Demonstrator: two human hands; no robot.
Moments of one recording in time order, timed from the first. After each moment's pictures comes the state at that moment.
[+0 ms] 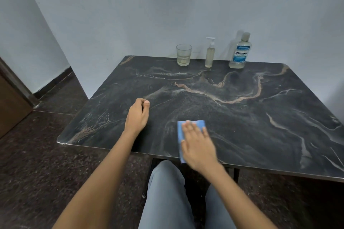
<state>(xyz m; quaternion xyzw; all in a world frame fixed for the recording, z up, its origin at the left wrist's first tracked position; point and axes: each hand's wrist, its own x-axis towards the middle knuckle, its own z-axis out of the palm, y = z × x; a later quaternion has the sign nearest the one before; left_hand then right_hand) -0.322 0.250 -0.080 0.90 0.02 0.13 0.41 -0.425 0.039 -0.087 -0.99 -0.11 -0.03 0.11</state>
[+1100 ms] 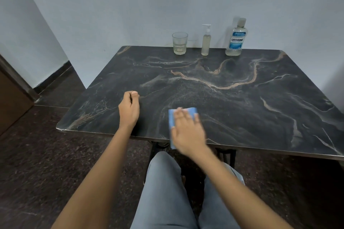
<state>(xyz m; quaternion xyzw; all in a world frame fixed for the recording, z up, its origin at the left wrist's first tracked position) -0.357 0.246 -0.082 0.82 0.11 0.18 0.53 -0.435 0.054 -0.085 -0.99 -0.10 -0.01 0.08</state>
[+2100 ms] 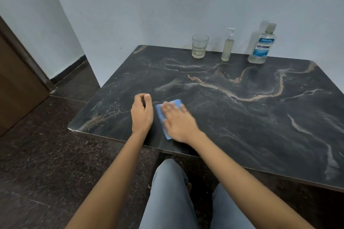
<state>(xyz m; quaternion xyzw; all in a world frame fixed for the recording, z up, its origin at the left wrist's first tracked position) -0.346 0.246 -0.084 0.81 0.15 0.21 0.53 -0.348 0.107 -0.086 -0.96 -0.27 -0.01 0.08</state>
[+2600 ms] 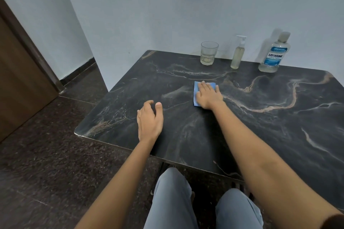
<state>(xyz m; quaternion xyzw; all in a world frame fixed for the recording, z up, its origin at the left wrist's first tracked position) -0.339 0.244 -0.088 0.86 0.17 0.18 0.45 -0.201 0.053 -0.062 -0.99 -0.09 0.06 0.06</state>
